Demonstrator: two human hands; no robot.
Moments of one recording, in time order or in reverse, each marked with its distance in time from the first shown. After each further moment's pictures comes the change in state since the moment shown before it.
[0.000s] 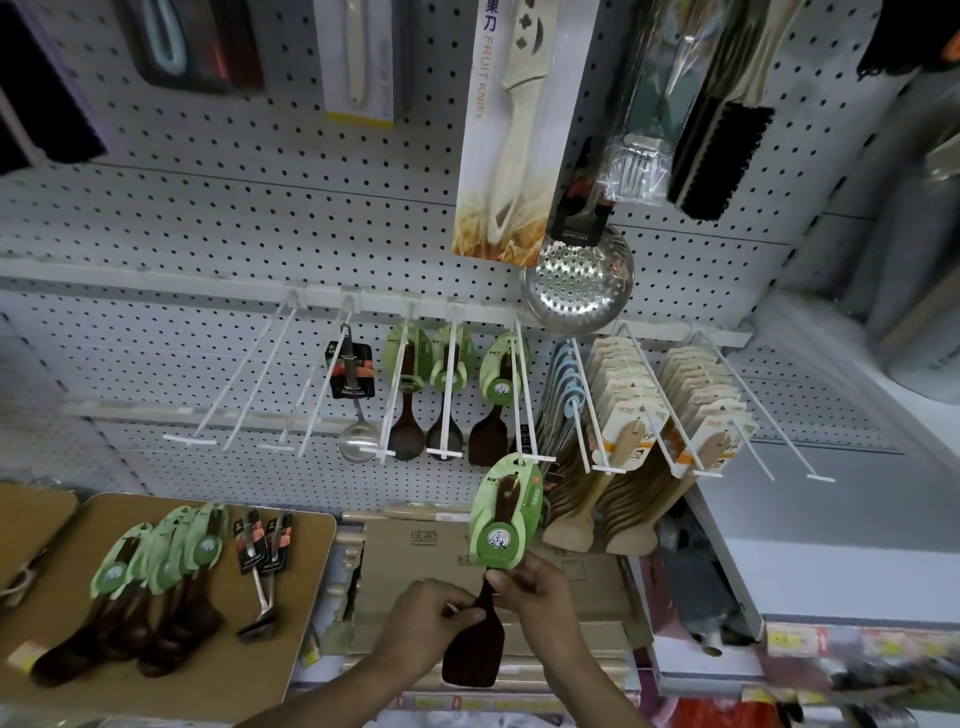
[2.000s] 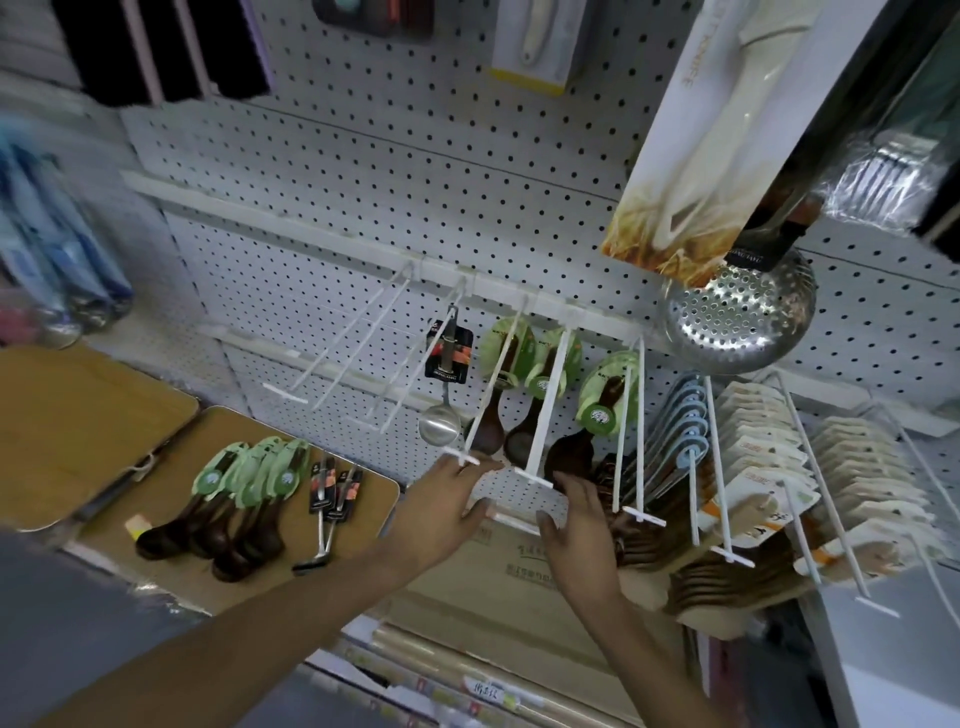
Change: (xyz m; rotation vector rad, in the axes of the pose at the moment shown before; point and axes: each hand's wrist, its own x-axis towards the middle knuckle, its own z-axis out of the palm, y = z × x) left_hand 0.039 0.018 -0.106 0.531 0.418 0.099; right_hand 0.092 -0.053 0.032 -0.942 -0.057 -0.423
